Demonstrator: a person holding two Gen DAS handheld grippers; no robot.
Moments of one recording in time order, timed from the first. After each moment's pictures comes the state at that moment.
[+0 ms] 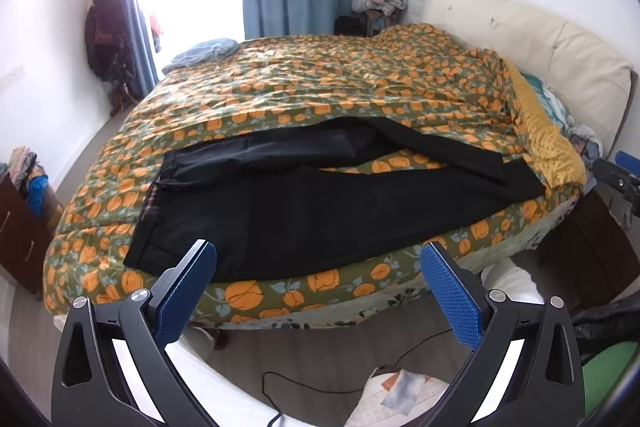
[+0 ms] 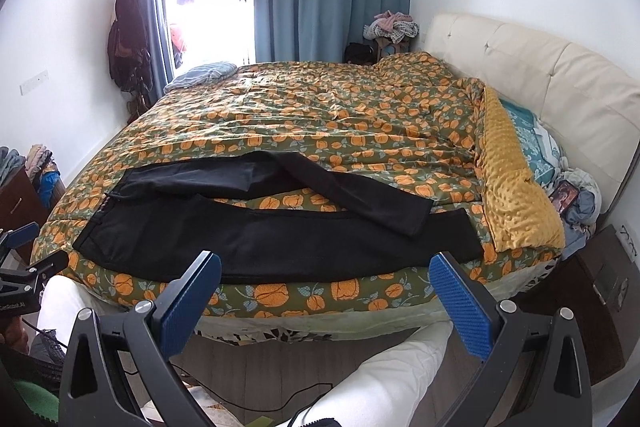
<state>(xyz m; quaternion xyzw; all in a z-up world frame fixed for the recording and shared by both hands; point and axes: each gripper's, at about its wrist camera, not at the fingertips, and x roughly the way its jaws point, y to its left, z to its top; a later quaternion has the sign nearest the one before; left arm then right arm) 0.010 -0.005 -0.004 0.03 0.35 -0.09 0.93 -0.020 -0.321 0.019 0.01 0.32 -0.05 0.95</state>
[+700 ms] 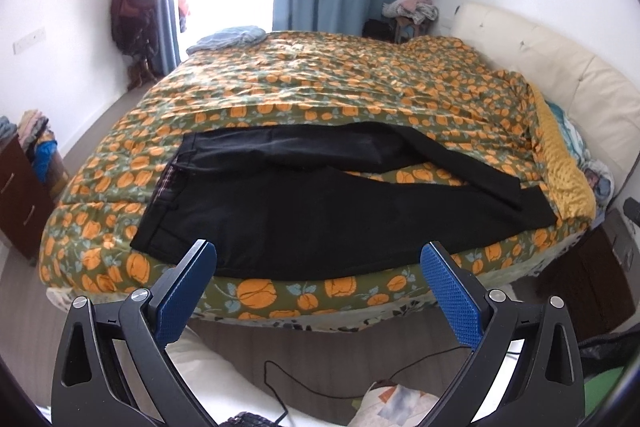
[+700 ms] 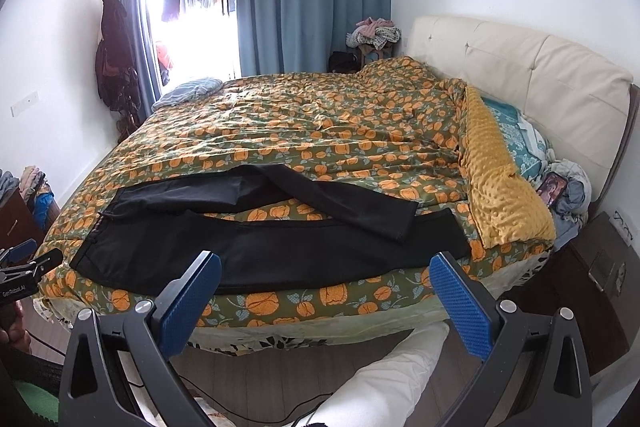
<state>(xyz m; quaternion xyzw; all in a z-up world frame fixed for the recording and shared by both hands) 0.029 0.024 -0.009 -0.02 0.36 -0.06 0.93 -0.032 -0.339 0.025 0.03 0.31 -0.08 0.95</state>
